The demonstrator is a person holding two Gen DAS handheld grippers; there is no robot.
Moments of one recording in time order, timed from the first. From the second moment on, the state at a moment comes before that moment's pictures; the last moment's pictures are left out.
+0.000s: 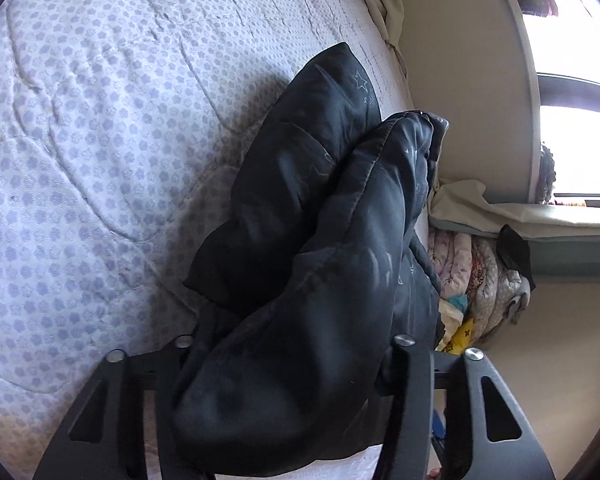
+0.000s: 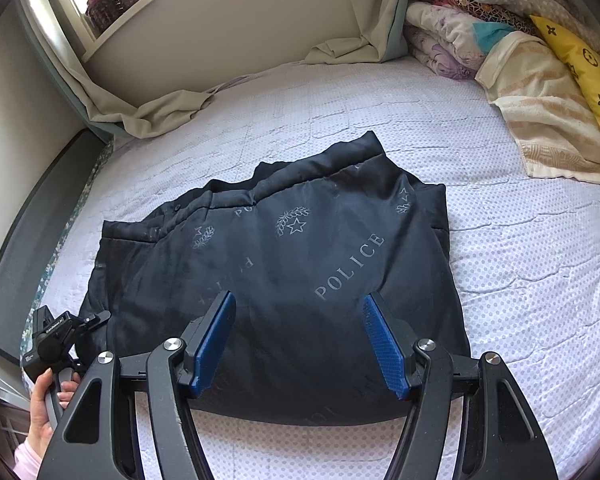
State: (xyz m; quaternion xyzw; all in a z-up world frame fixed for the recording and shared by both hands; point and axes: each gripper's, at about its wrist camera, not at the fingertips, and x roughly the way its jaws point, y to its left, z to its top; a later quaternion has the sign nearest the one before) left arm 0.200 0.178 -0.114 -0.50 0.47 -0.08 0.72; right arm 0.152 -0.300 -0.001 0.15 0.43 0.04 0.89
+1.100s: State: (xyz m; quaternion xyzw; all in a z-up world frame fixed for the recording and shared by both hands) left arm 0.211 0.144 -0.035 -0.40 0.41 -0.15 0.80; right arm 0.218 -0.245 -0.087 0.03 0.44 0.02 0.90
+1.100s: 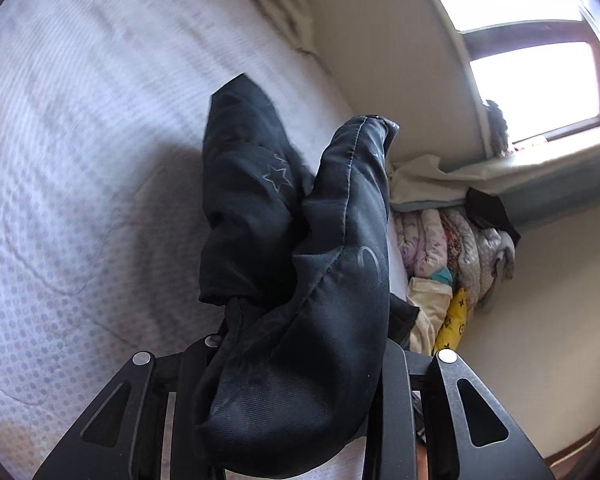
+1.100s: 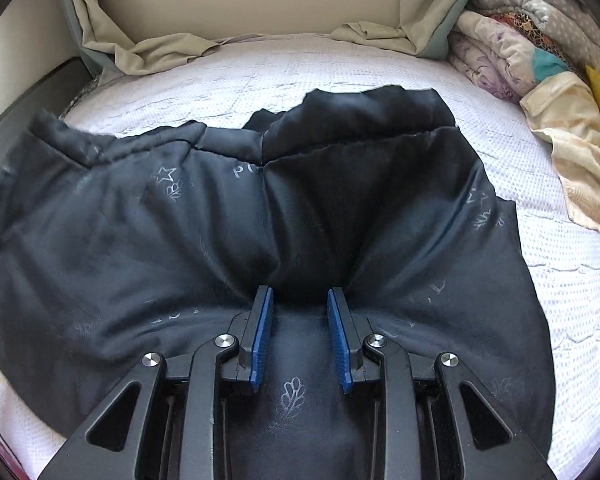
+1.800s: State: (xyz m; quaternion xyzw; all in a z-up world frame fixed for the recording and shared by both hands) left arm 0.180 -0.028 0.097 -0.19 0.33 -0.27 0.88; right arm 0.223 -0.256 -0.099 0.06 0.44 0.02 0.90
